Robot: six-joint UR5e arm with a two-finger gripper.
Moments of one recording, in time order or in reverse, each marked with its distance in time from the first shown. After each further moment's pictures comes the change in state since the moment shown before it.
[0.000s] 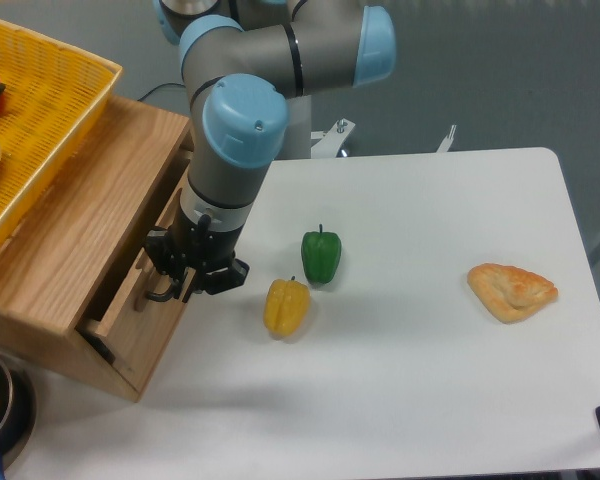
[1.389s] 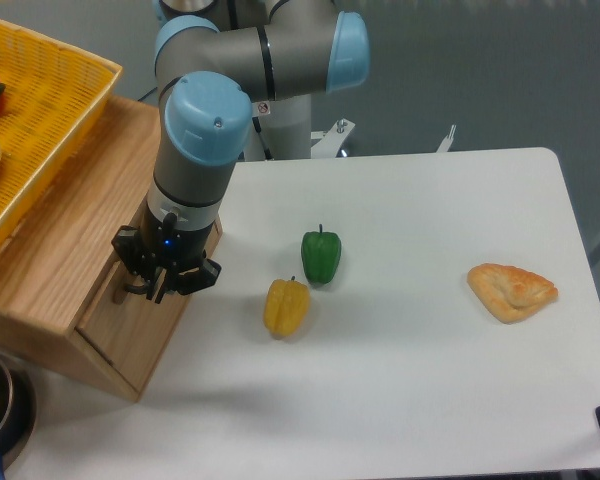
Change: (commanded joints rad) arm -0.041 -0.002 -0.005 0.029 0.002 -0.037
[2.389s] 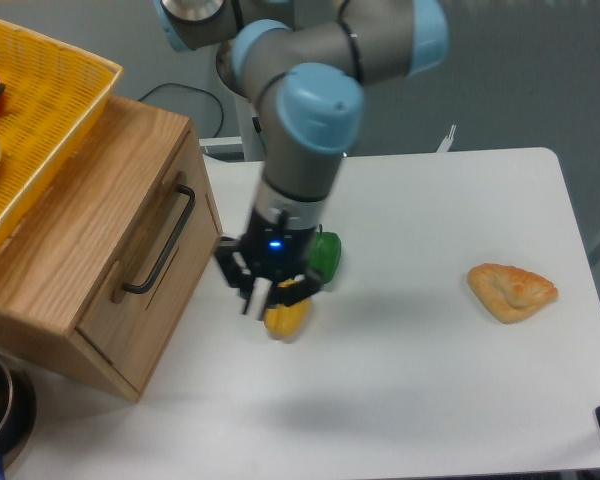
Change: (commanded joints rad) arm 0.310 -0.037 0.011 0.126 0.105 0.331
